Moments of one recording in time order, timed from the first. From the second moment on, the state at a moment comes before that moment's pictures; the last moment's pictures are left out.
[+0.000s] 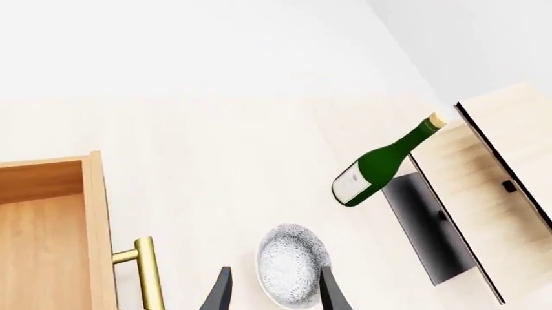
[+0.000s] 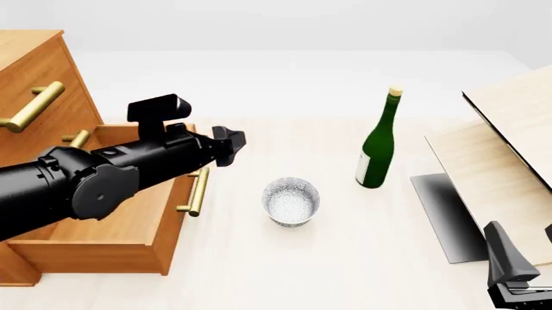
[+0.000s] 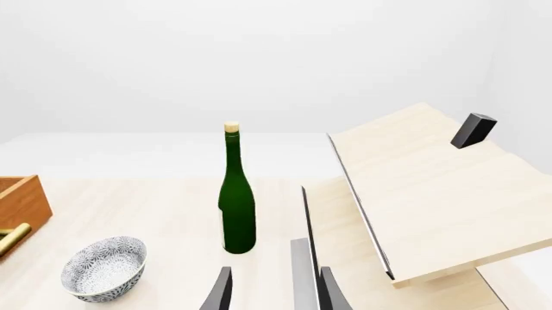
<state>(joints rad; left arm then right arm) -0.55 1.33 -0.80 -0.04 -0.42 0.00 0.01 0.00 0.00 0.00</state>
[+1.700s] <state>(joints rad) -0.58 1.75 -0.93 -0.16 -0.57 0.00 0.01 0.00 0.00 0.00</state>
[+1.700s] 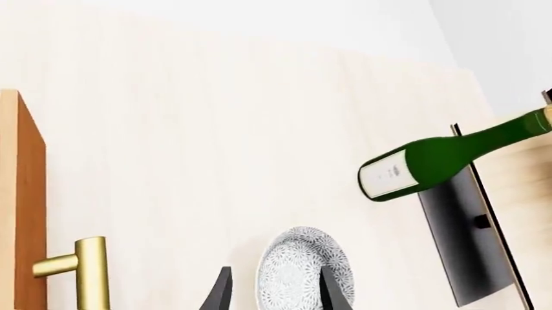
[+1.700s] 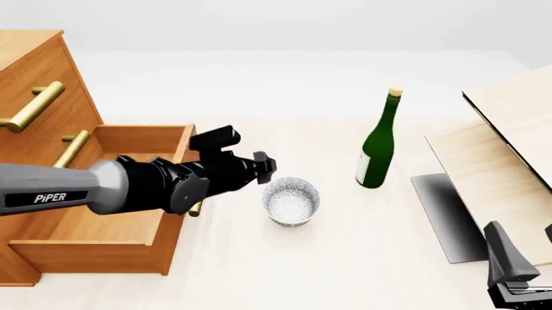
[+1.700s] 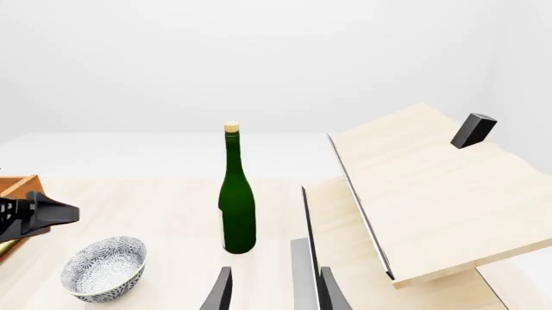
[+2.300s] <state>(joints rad) -0.61 1.84 -0.94 -0.20 -0.64 0.00 0.01 0.00 0.00 0.00</state>
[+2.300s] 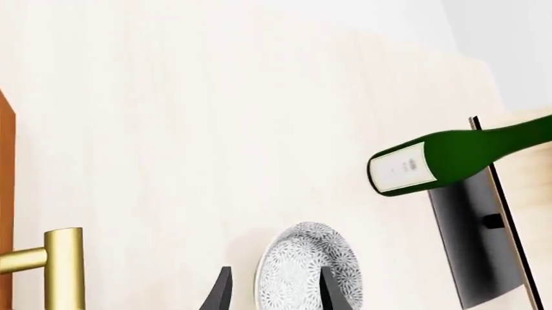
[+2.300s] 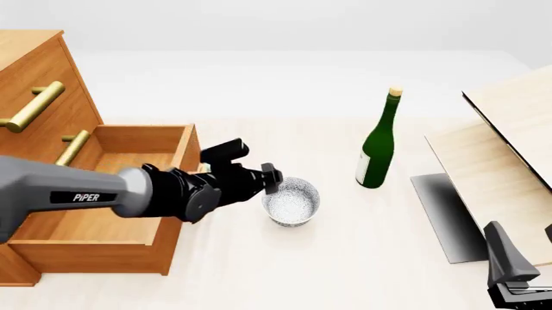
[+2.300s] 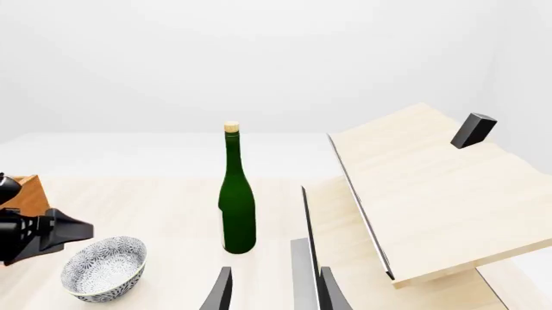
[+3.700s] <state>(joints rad) -0.62 1.95 -0.94 -0.24 -0.65 0.00 0.01 0.00 0.00 0.00</state>
